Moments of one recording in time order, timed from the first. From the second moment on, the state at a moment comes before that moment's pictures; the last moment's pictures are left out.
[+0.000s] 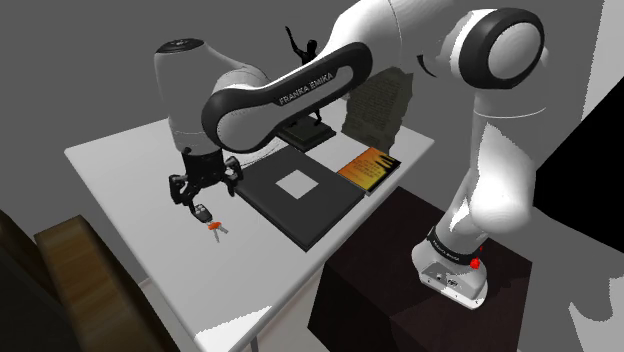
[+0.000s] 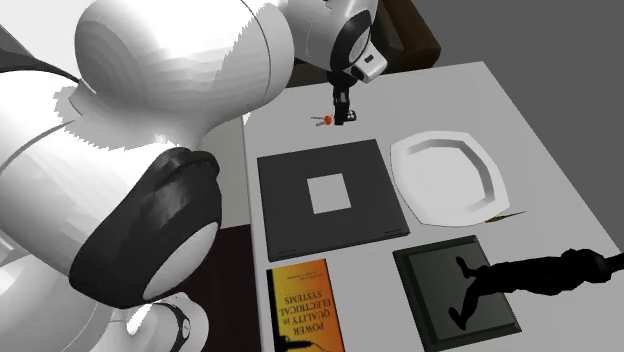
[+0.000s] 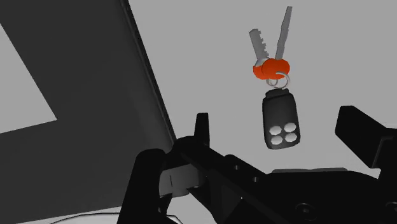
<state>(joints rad) 0.25 0.41 0.56 -1.71 -0.22 2.06 1.04</state>
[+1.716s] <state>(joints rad) 0.31 0.53 0.52 -1.65 -0.29 2.12 1.09</state>
